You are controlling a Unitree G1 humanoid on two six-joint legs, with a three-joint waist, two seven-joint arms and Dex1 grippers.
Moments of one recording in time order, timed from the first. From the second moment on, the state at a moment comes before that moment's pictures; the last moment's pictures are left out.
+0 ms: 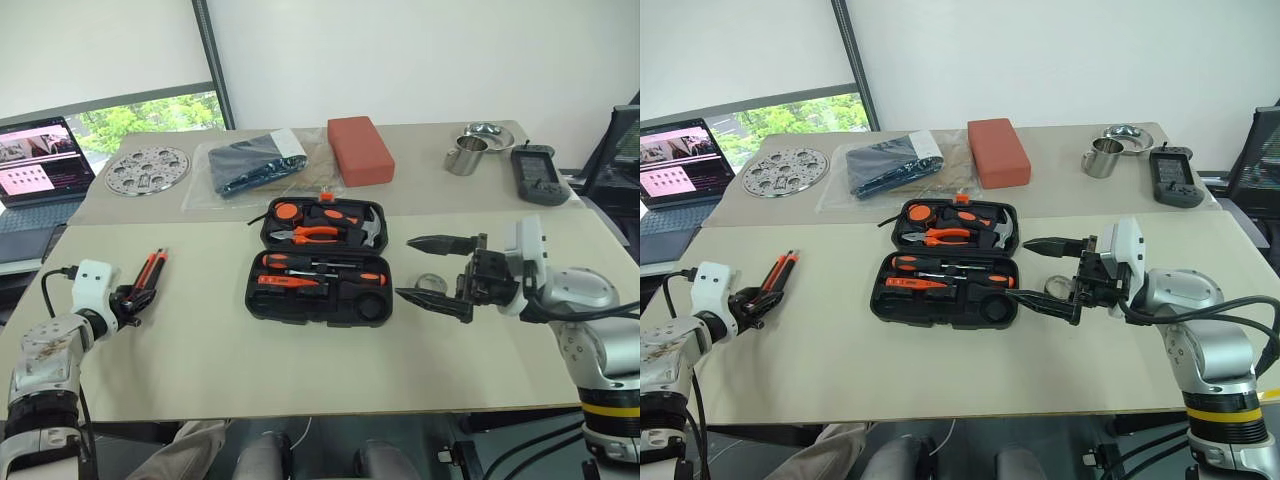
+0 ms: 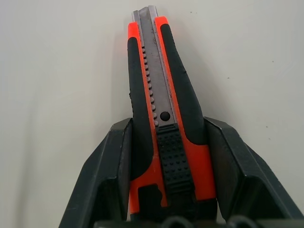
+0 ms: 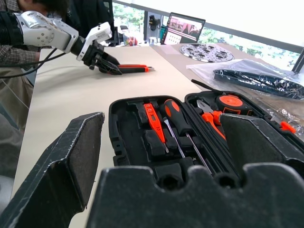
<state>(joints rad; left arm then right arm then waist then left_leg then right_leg) -0.26 0.72 0.32 0.47 -0.20 0.30 -0.66 -0.27 -0.72 -0.14 -0.25 0.61 0.32 1.13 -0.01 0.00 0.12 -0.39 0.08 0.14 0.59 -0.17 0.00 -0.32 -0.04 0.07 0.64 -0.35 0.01</state>
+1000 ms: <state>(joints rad) -0.81 0.60 -0.31 0.57 -0.13 -0.17 -1.61 -0.09 -0.74 -0.29 -0.32 0.61 0.31 1.09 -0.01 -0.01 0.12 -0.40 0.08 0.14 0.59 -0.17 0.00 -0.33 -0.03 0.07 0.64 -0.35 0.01</state>
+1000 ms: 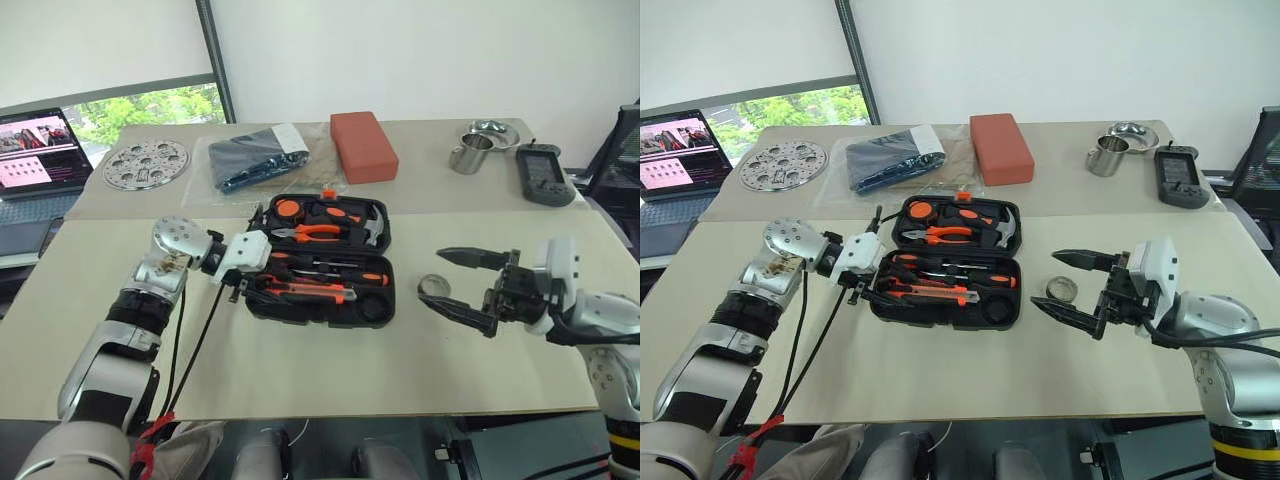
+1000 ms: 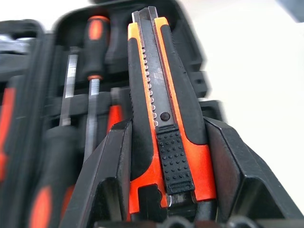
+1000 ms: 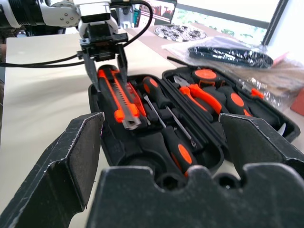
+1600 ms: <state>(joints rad) -0.83 0.60 -0.33 0.61 -0.02 -0.18 -1.57 -0.08 -0.74 -0.29 -0.35 0.62 0.32 1.07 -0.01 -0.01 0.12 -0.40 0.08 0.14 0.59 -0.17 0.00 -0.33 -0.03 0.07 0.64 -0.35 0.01</state>
